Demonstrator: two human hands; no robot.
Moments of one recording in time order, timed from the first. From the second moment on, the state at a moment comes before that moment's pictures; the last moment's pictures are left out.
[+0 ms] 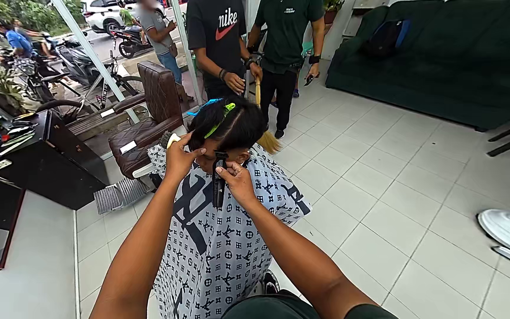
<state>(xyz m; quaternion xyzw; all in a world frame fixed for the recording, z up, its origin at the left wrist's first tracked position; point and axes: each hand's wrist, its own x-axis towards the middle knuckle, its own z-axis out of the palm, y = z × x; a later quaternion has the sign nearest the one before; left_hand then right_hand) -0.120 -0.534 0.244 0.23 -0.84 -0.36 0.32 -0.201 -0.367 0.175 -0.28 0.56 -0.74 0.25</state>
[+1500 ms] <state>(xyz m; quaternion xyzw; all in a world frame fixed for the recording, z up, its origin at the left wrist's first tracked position) -0.196 -0.394 0.189 0.22 -0.92 0.12 0.30 -0.315 -0.271 0.113 -0.29 0.40 -0.79 0.37</state>
